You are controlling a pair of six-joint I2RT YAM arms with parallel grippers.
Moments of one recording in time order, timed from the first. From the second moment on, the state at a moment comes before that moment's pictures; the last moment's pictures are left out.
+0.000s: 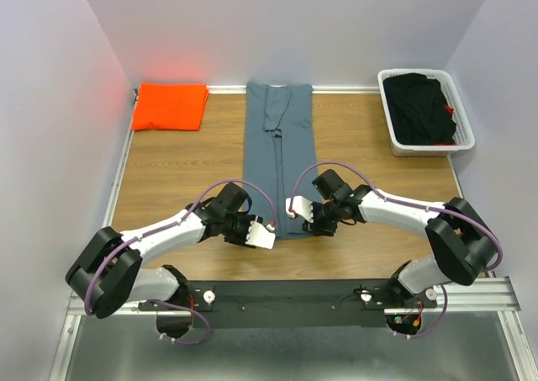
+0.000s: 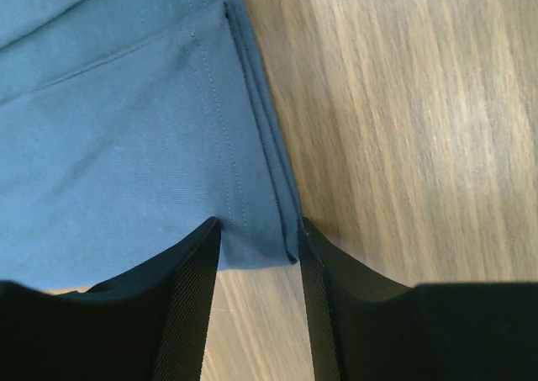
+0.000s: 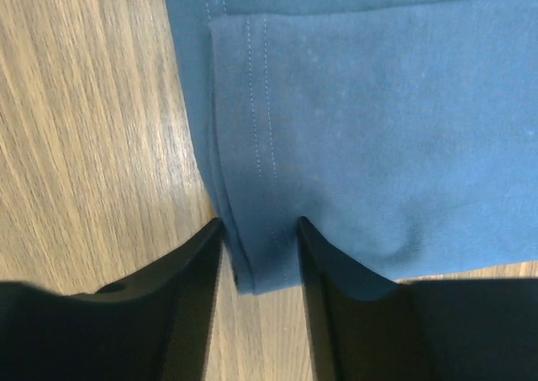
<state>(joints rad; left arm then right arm) -0.71 1.24 0.54 -0.36 0.41 1.09 0.72 1.49 0.75 -0.42 -0.34 -0.78</state>
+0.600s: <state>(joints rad) -0.75 1.33 0.63 -0.45 0.35 1.15 0.79 1.41 0.70 -0.40 -0.28 -0.73</state>
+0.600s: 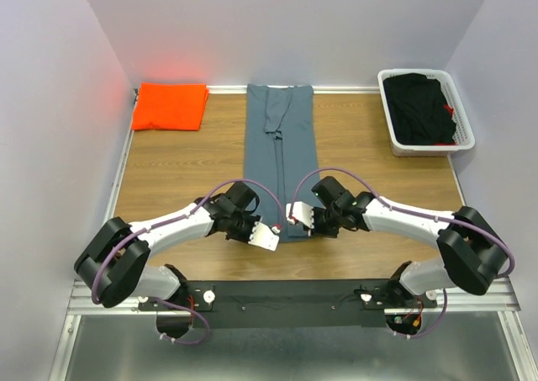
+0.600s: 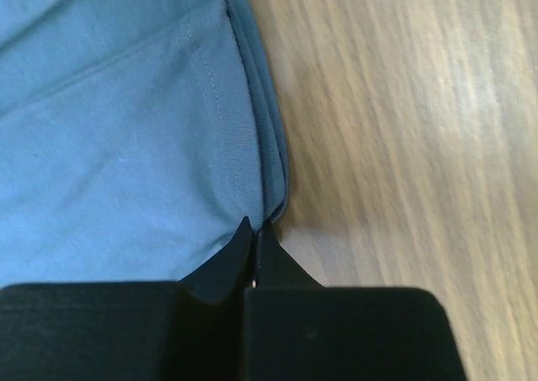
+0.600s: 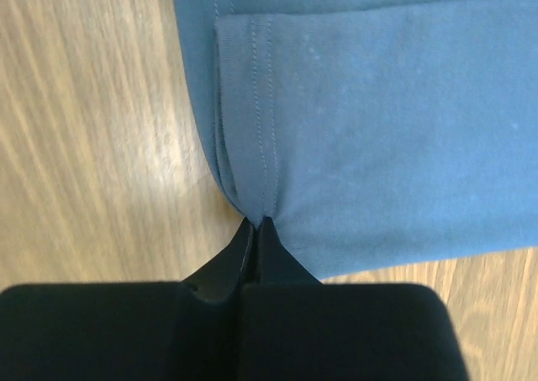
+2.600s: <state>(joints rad) -0.33 1.92 1.55 -0.85 0.54 1.37 0.41 1.95 1.63 -0.88 -0.45 -1.07</state>
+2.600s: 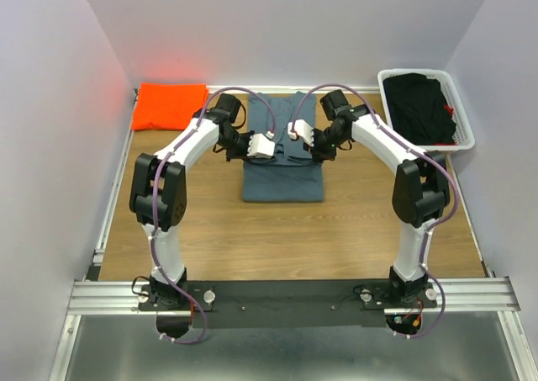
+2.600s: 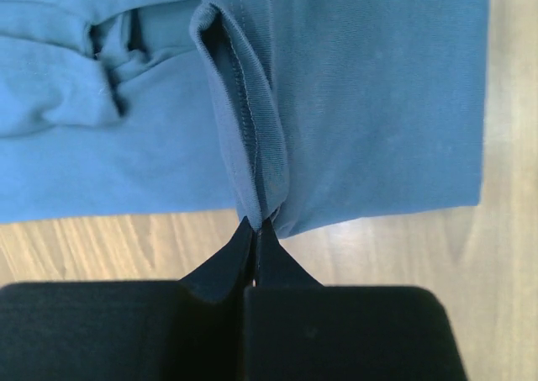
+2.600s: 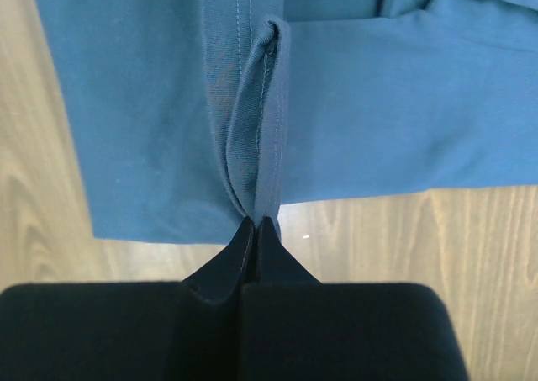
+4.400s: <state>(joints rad) -0.33 1.77 1.04 -0.07 1.04 0.07 0.28 2.08 1.52 -0.67 -1.00 0.01</state>
